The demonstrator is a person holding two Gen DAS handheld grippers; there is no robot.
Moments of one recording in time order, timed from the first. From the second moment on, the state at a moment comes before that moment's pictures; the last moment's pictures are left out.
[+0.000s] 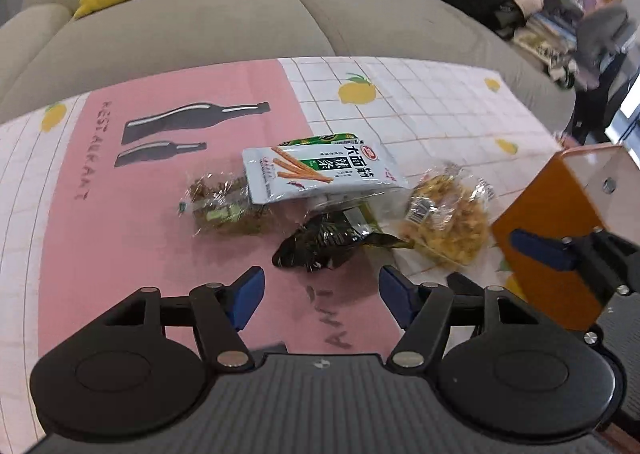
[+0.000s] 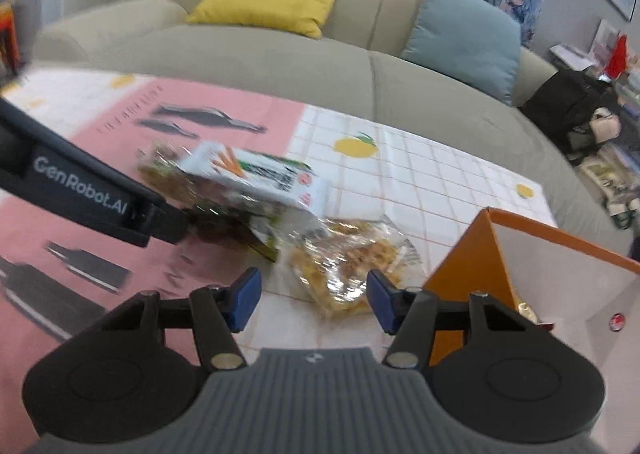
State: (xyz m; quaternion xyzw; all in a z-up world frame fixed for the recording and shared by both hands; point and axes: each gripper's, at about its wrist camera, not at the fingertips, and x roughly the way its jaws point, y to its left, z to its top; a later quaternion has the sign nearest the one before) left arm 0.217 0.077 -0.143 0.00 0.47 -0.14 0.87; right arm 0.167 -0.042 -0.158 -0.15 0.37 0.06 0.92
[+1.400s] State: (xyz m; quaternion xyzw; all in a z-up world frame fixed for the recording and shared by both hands) left arm 0.096 0.078 -0.153 -0.13 0.55 -0.11 0.82; right arm 0.072 -0.043 -0.150 -0.10 0.45 0.18 0.87
